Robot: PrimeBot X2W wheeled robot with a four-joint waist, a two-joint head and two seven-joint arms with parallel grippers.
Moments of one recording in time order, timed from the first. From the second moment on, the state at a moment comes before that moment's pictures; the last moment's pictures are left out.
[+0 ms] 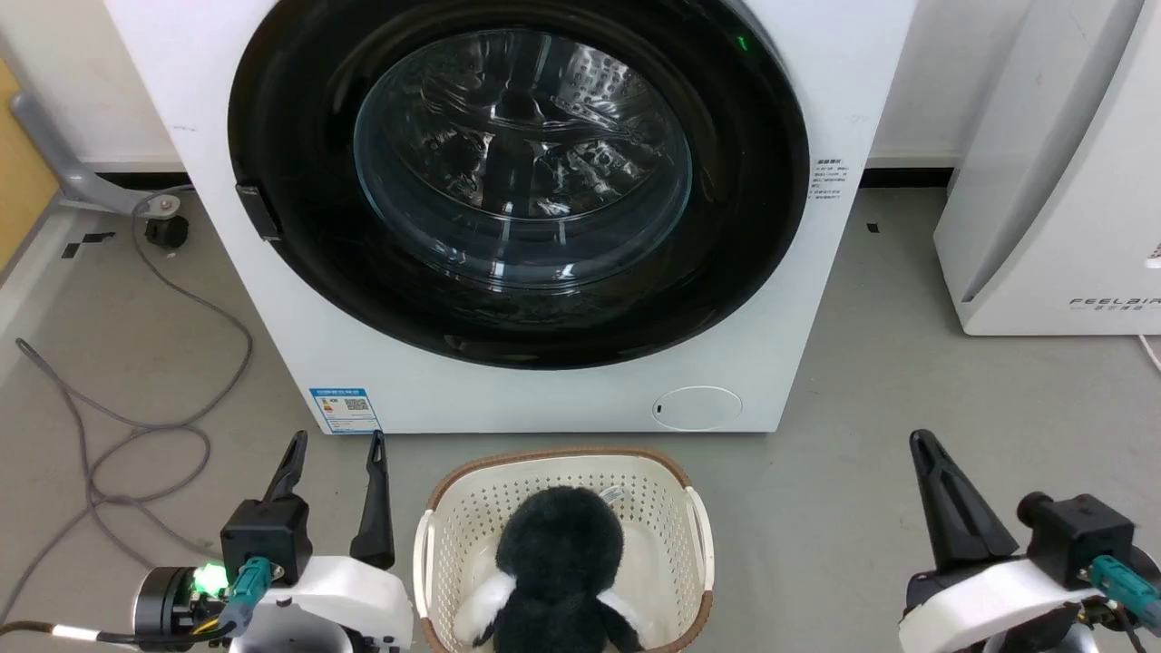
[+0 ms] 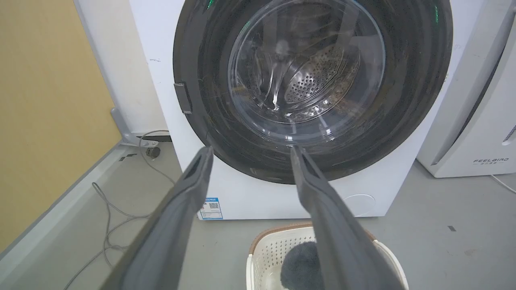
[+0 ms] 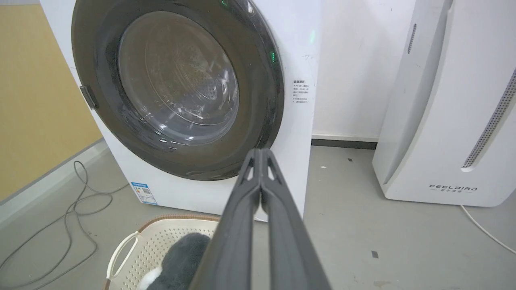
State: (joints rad) left arm -0.01 0.05 -0.01 0.00 -0.02 0.03 -0.04; right arm 0.01 -0.05 -0.01 -0.02 0.12 0.13 -0.04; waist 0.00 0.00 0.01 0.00
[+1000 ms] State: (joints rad) left arm -0.04 0.05 -0.01 -0.03 -0.05 0.07 -0.10; right arm -0.15 -0.05 -0.11 0.13 0.86 0.13 -0.01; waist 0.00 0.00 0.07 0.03
